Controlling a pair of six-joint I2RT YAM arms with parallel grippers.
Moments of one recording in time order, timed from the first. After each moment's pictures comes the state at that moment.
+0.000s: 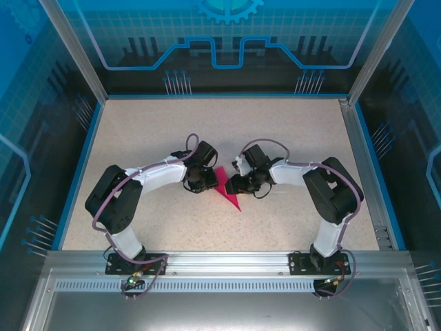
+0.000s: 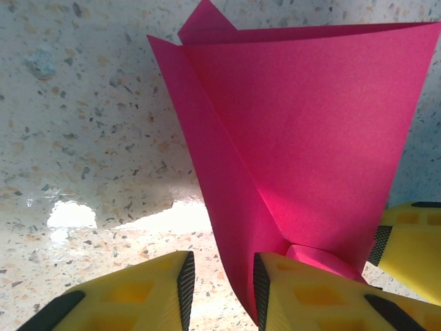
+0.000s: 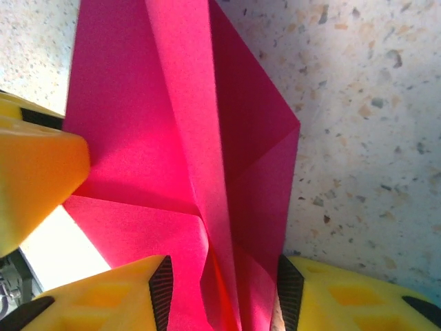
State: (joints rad) left arm -0.58 1.72 1.06 -0.59 0.15 -0.90; right arm 0.58 1.82 0.96 -0.27 -0.55 0.42
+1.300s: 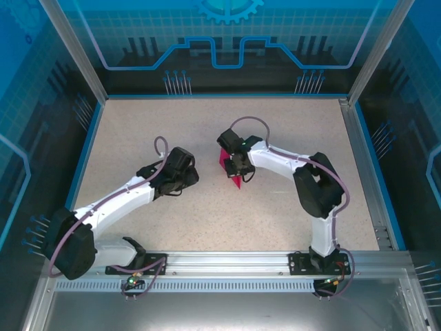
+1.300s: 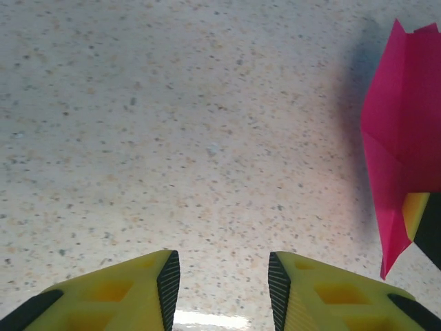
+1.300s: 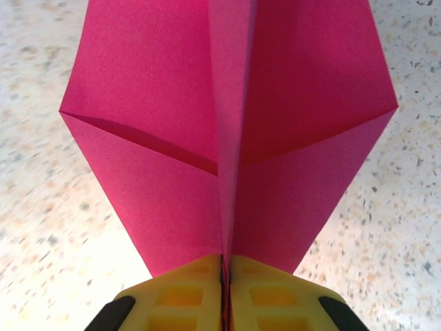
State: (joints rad) left arm -0.55 1.27 0.83 -0.57 -0.16 -0.96; right arm 0.70 1.99 1.47 -0.79 0.12 0.51
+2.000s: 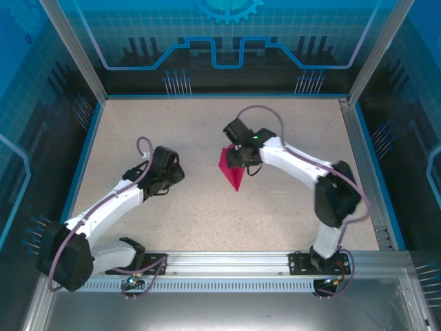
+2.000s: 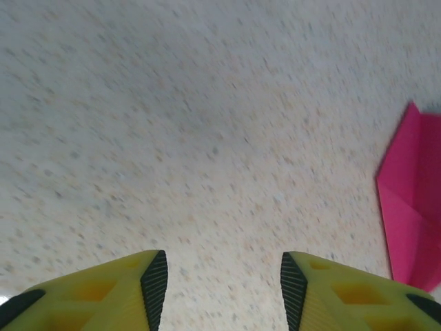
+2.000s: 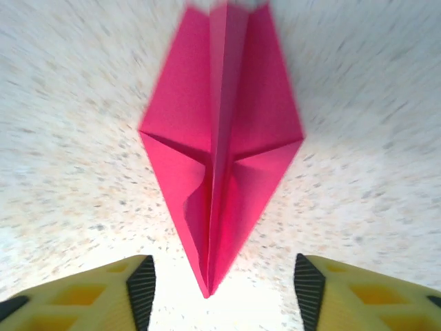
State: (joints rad) left arm -0.39 1.18 0.78 -0.58 -0.21 -0.89; right arm 0.68 1.74 1.45 -0.84 0.18 0.49
